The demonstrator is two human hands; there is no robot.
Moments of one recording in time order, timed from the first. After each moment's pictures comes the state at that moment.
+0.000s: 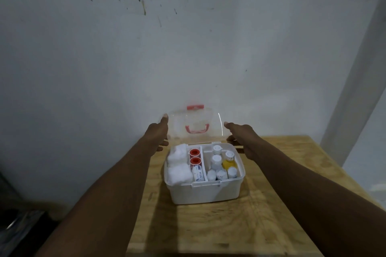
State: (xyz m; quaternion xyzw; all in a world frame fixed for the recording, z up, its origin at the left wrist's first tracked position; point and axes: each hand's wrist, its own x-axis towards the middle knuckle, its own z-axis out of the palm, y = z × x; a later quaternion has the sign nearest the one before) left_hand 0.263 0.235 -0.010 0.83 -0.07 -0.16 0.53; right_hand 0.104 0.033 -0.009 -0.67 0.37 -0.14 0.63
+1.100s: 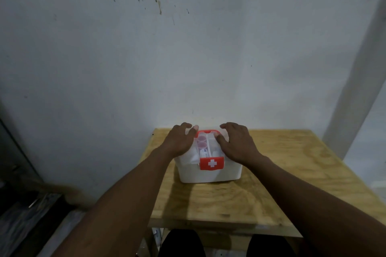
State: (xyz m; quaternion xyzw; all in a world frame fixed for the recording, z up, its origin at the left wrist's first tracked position) left_hand 0.181 0.249 -0.031 0.89 -0.28 -0.07 0.36; right_hand 0.063 0.088 -0.043 -0.94 0.20 -0.19 0.19
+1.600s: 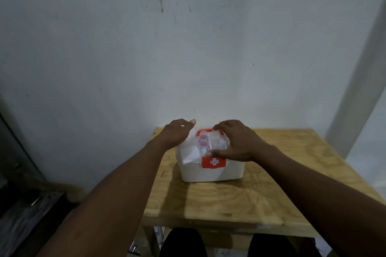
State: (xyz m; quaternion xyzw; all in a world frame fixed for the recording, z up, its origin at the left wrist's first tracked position) left_hand 0.201 0.262 -0.016 0.89 -0.27 -0.12 0.36; right_hand 0.053 0.082 -0.017 -0.99 0.05 -0.10 0.07
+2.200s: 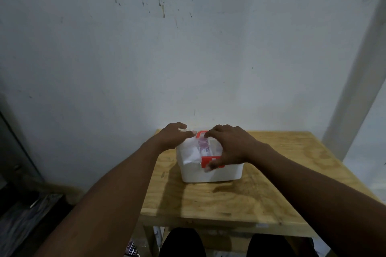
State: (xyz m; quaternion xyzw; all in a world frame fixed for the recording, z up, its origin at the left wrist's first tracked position) left_hand 0.202 0.274 -0.012 0.86 -0.26 -0.17 0.41; right_hand 0.050 0.102 -0.002 -1.00 0.00 -0.05 0.00
